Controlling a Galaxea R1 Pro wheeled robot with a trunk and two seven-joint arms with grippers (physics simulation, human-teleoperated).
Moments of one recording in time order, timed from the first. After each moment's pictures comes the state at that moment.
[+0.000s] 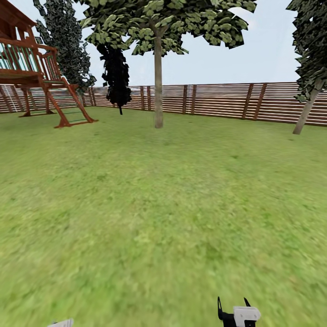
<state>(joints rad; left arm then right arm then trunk) -0.34 0.20 -0.34 -0.03 0.61 -0.56 -0.05 -0.36 0.00 0.25 -0.05 0.03 -0.89 -0.40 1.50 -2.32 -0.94</state>
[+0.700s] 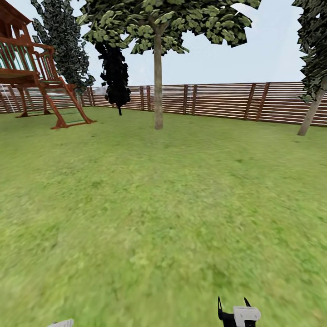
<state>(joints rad) -0.34 0.20 -0.34 -0.03 0.61 -0.56 -0.05 -0.36 -0.01 0.25 -0.05 0.03 -0.89 -0.40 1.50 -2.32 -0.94</state>
